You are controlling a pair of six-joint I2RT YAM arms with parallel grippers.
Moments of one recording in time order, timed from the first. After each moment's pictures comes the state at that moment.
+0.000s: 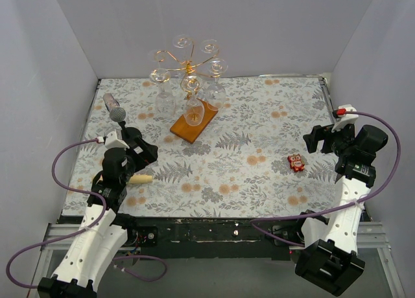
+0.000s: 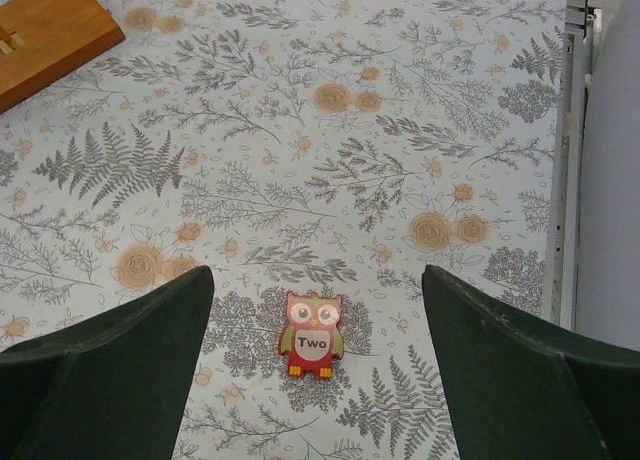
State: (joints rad) left arm -0.20 0.58 0.49 -0.29 -0.09 -0.64; right arm -0.46 0.83 0.79 -0.39 -0.71 -0.29
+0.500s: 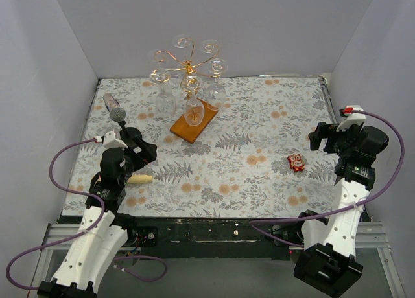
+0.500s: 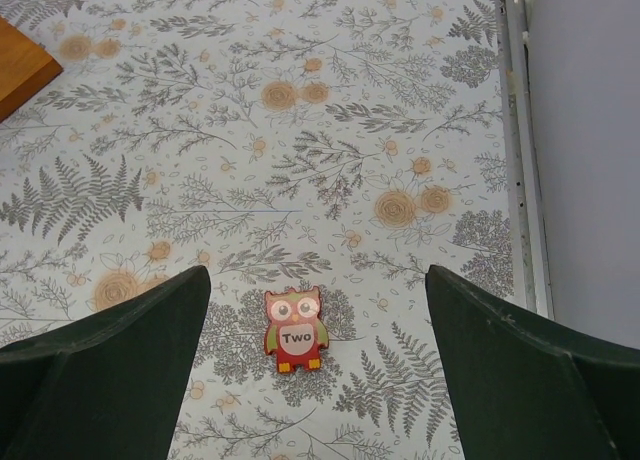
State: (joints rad) left arm -0.20 0.56 0.51 -0.31 -0.09 -0.63; right arm -0.46 0.81 0.79 -0.38 -0.56 -0.19
